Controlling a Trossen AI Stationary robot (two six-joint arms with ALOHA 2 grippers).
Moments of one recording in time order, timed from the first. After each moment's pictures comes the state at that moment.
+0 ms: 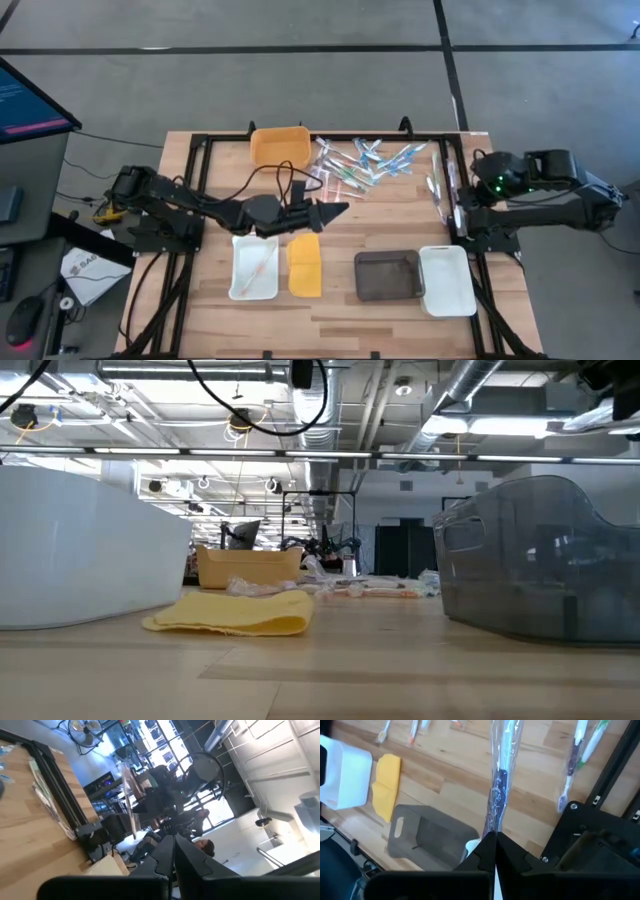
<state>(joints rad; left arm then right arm) -0.21 1.57 1.08 0.58 -0.48 -1.03 -0.14 0.63 1.12 -1.57 0.01 1.07</state>
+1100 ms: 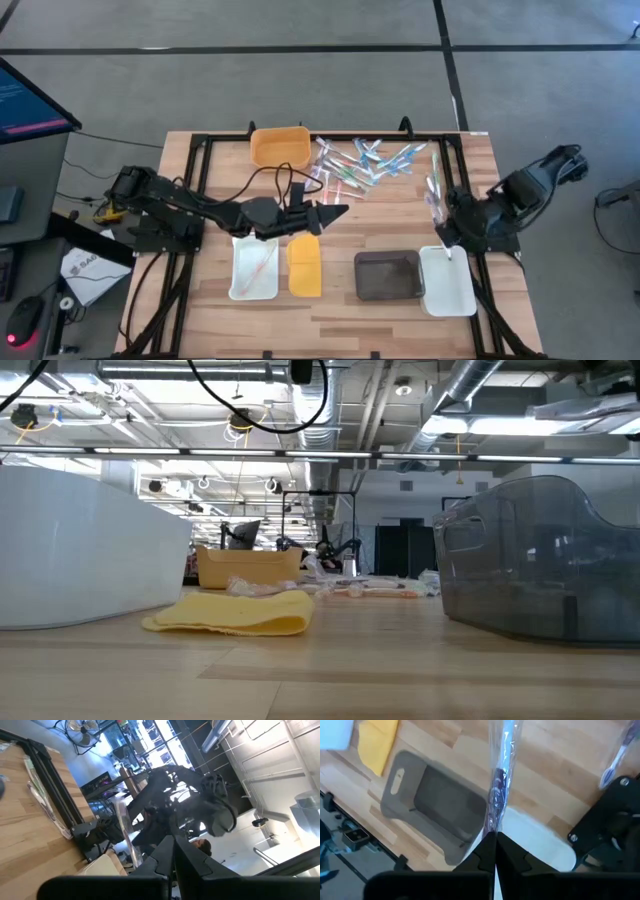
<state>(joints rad) -0.23 1.57 1.08 0.59 -0.49 -1.03 0.59 0.90 1.12 -1.46 0.19 1.58</state>
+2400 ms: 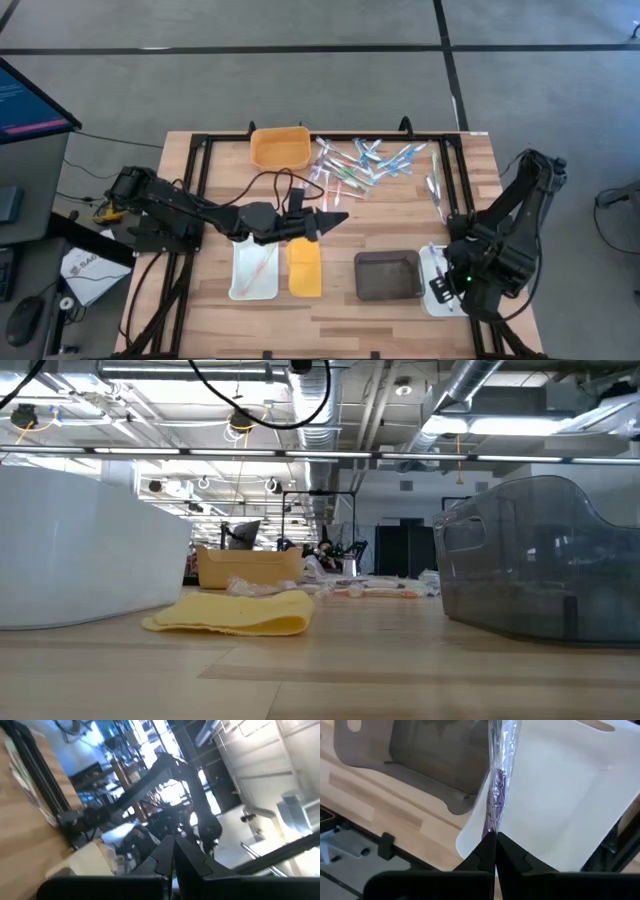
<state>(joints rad) -0.27 1.57 1.08 0.61 -0.46 -1.06 1.04 1.28 1.12 -1.28 0.19 2.18</state>
